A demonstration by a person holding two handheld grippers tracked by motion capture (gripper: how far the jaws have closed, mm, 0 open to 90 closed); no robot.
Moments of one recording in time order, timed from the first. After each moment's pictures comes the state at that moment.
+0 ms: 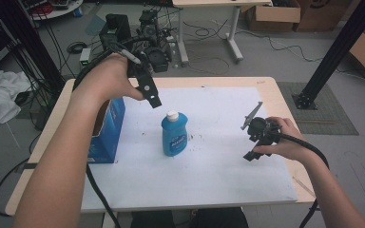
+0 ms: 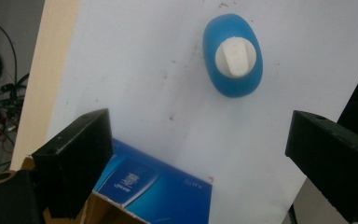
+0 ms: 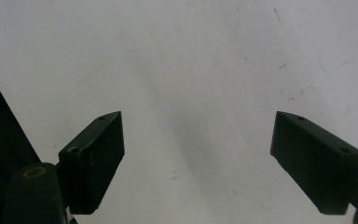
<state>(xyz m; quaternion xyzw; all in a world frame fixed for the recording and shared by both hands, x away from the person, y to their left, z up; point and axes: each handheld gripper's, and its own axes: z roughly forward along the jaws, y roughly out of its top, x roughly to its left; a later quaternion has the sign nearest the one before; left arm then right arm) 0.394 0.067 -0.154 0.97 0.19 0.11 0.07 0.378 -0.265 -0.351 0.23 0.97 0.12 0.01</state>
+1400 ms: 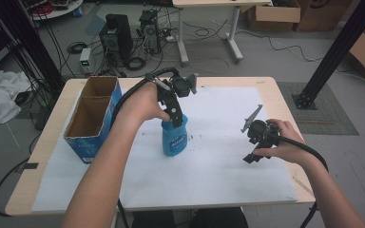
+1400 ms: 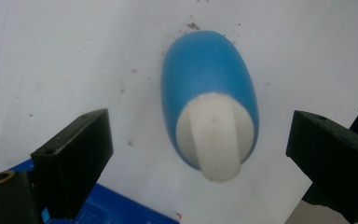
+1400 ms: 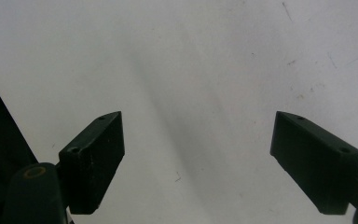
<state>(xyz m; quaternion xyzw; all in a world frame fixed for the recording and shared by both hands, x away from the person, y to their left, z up) 0.413 0.016 -0.243 0.97 0.23 0.05 0.04 0.374 -0.266 -0.358 0.23 0.97 0.12 0.01</state>
